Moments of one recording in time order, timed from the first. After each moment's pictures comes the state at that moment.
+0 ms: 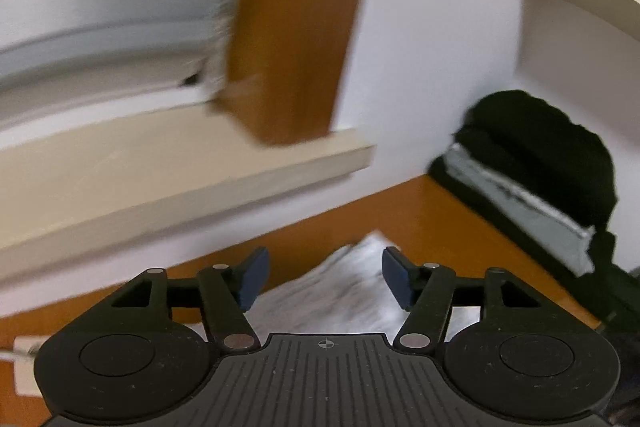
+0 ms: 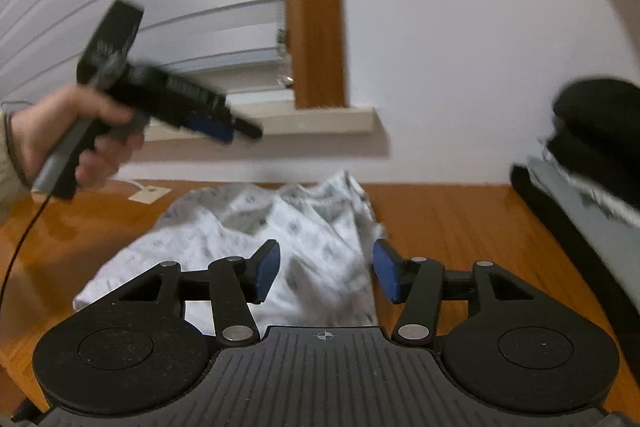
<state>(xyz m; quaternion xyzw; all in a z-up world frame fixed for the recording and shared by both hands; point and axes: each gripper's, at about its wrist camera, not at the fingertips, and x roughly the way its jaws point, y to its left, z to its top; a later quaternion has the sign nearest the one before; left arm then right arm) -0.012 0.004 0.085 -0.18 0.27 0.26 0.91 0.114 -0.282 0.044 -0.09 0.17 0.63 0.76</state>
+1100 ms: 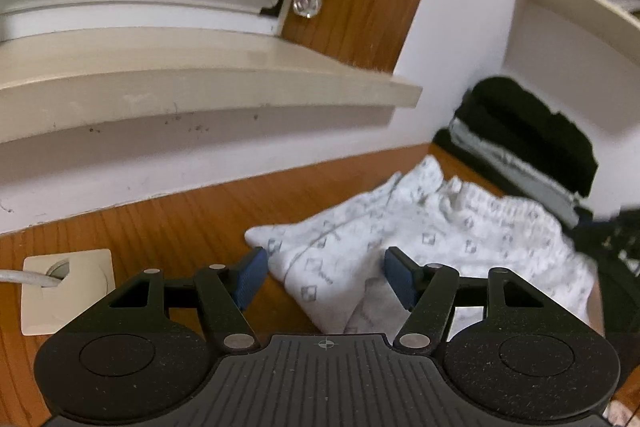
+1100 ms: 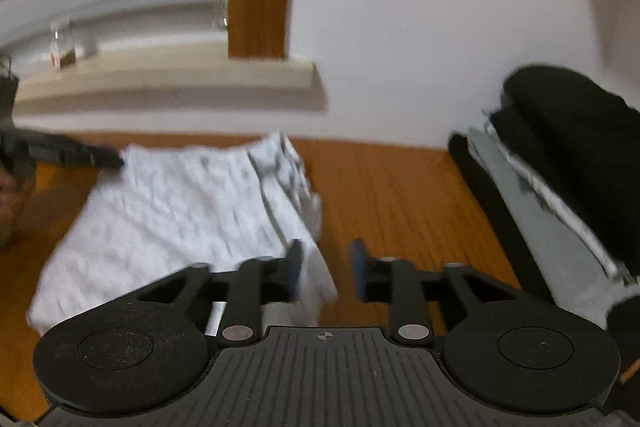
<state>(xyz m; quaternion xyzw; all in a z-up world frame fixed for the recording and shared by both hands) -0.101 0.032 0.022 -0.20 0.25 0.20 0.93 0.122 -0.249 0.081 -0.20 0.23 0.52 0.80</state>
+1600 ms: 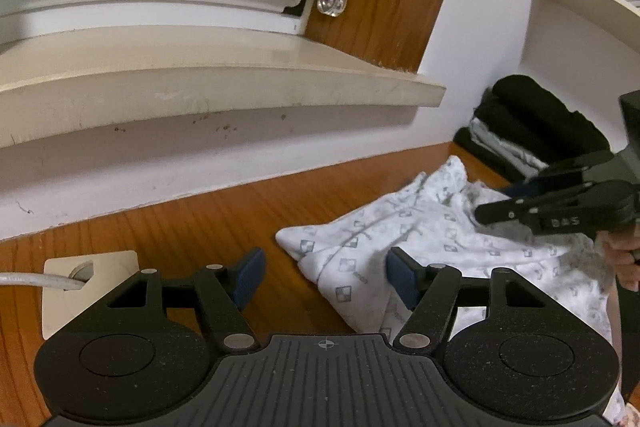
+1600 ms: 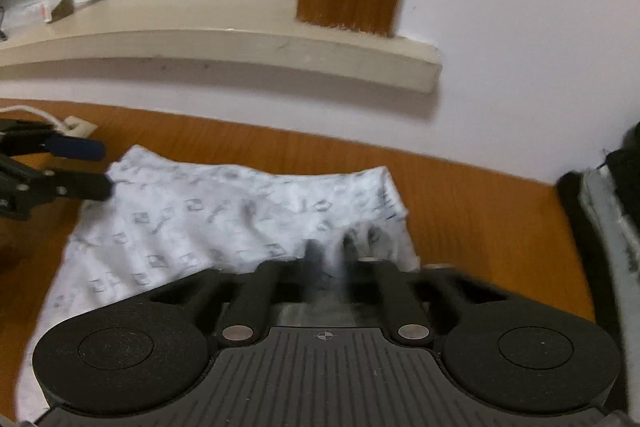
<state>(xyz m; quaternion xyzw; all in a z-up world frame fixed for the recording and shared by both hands) -0.108 0.044 0.023 -0.20 0.24 0.23 0.92 0.108 -0.091 0.052 -0.28 0.26 0.54 0.75</state>
